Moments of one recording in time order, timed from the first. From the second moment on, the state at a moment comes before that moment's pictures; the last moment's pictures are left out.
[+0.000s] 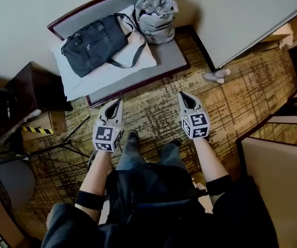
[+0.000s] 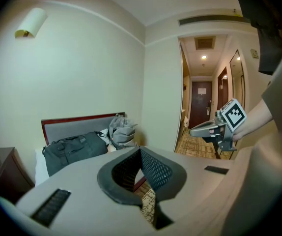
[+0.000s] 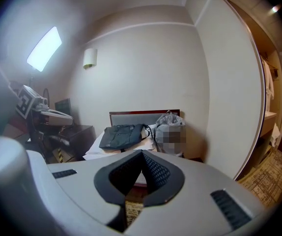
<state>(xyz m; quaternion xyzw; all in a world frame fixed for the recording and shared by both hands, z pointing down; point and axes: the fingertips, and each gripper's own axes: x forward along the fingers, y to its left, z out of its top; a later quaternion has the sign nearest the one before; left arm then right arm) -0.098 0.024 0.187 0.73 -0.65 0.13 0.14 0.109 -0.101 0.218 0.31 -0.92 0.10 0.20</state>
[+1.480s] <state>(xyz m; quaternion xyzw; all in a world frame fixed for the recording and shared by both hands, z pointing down) -0.024 0.004 0.161 0.79 -0.58 0.12 0.12 0.214 -0.076 0.209 0.41 -0.88 0.16 0.17</state>
